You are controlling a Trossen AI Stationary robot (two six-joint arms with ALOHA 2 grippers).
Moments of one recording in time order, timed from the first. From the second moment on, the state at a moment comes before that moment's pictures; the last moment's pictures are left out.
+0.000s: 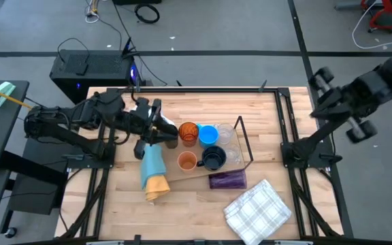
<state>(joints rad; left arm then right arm) -0.10 1.16 1.38 -0.24 0.10 -0.18 0.59 0.99 1.87 -0.73 0.15 -0.07</state>
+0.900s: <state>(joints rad) 0.30 1.27 1.38 -0.01 0.23 -0.03 0.58 0.18 0.90 -0.57 0.48 0.44</state>
